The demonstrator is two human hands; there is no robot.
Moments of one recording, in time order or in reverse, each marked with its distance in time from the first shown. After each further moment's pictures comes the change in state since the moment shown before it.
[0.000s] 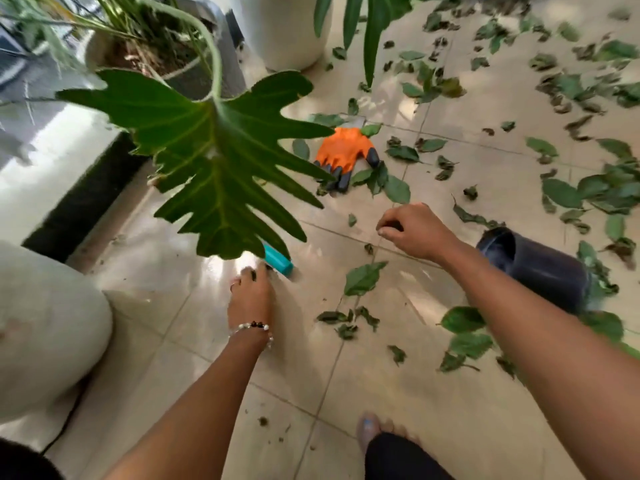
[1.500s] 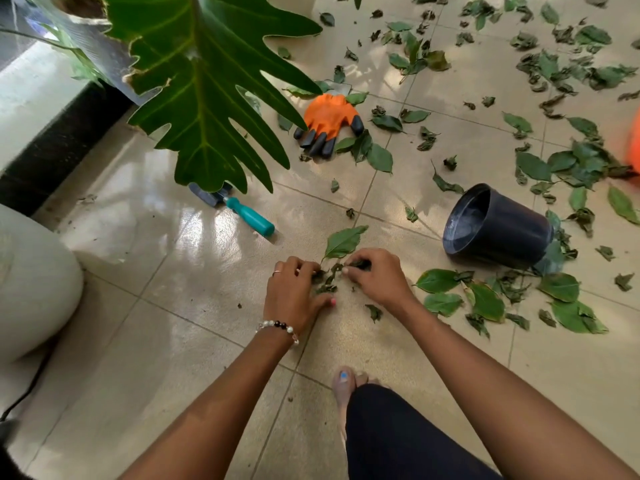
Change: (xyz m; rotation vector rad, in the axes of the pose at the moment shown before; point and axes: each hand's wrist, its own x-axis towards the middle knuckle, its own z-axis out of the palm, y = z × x) left_hand -0.066 0.052 0.034 -0.187 -0.071 0.326; right_hand -0.088 -0.007 0.110 0.437 0.129 0.234
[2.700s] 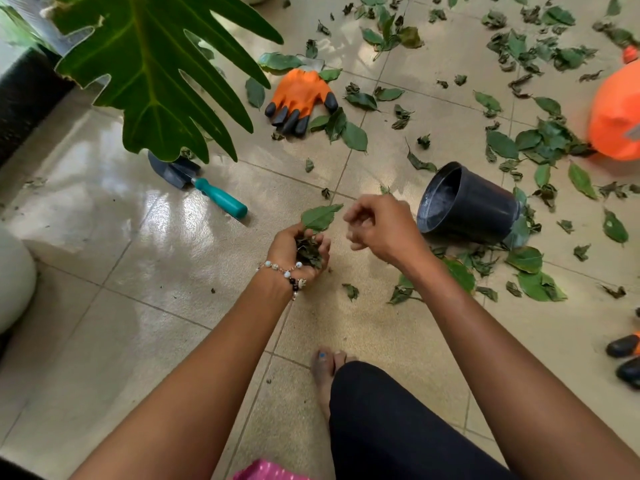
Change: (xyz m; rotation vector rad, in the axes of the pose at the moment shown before) left_hand 0.034 0.056 -0.023 -1.977 -0.330 -0.977; right_hand -0.014 -0.045 -0.066 0.033 -0.029 0.034
